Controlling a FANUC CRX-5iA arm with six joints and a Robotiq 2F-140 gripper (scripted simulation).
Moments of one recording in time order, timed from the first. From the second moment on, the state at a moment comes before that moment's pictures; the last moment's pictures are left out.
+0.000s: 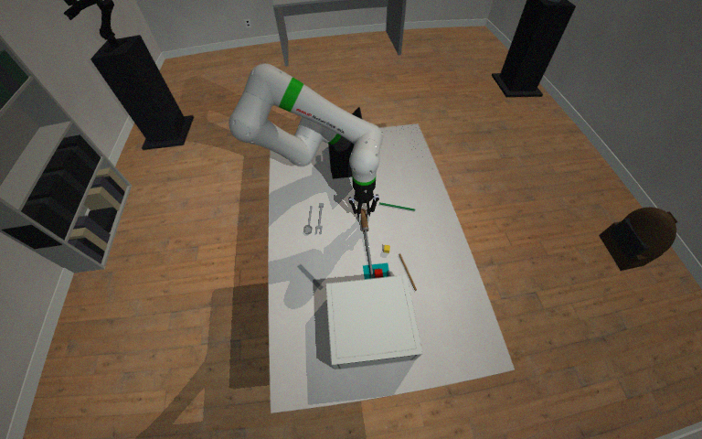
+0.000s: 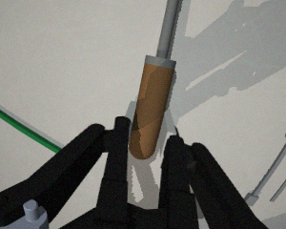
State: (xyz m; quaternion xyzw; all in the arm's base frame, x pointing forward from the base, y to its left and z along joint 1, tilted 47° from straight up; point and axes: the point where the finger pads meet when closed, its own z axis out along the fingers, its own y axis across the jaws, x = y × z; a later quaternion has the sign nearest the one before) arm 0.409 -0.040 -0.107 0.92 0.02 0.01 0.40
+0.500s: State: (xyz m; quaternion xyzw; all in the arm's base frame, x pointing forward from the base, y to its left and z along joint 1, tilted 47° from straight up) arm 0.409 -0.041 -0.107 0.92 0.02 0.01 0.40
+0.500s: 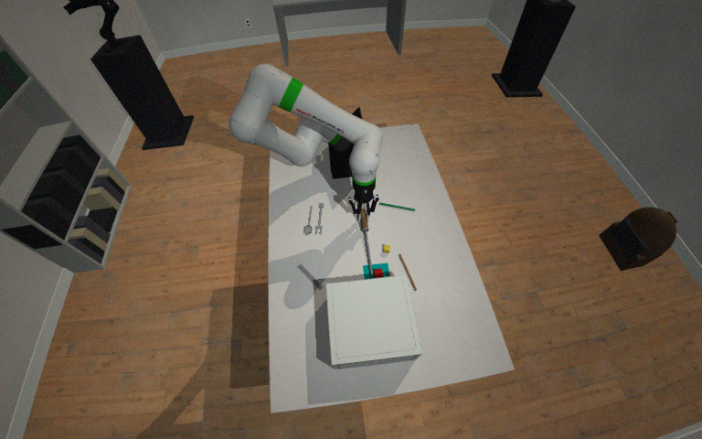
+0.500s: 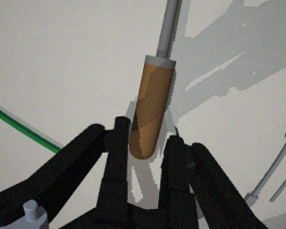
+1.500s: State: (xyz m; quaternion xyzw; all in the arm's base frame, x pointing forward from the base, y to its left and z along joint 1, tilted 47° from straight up) arm 0.421 -0.046 -0.100 0.92 0.02 0.01 0.40
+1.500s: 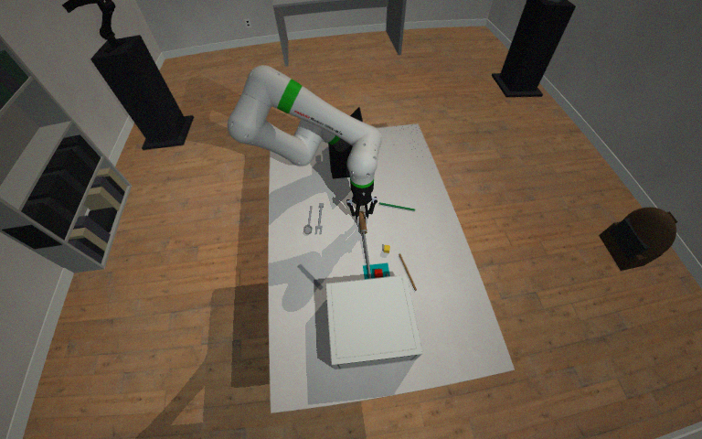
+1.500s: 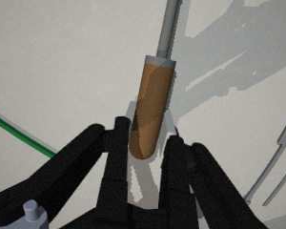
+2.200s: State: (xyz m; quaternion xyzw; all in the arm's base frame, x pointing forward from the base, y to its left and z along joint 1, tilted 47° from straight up) arm 0.421 -0.046 -0.100 0.92 0.02 0.01 0.40
